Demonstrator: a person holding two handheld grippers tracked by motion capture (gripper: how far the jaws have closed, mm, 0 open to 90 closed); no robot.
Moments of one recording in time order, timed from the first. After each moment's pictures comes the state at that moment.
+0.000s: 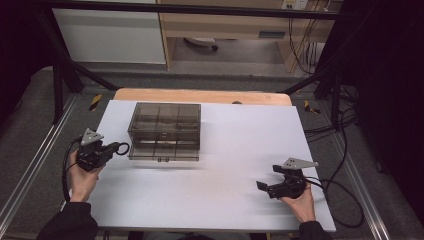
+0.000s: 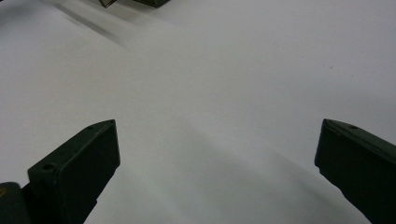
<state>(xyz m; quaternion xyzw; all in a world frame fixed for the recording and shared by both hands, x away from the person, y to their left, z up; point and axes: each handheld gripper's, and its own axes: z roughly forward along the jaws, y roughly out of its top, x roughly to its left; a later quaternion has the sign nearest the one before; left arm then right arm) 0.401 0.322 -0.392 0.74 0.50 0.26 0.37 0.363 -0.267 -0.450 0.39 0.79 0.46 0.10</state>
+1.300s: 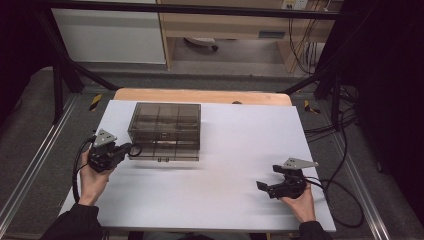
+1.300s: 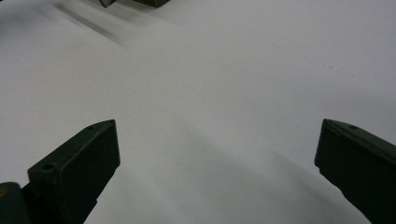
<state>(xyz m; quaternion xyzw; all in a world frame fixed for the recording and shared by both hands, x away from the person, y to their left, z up) 0.390 0.281 -0.377 0.76 0.46 0.25 0.39 0.363 -0.267 -0.449 0.39 0.79 0.46 0.10</state>
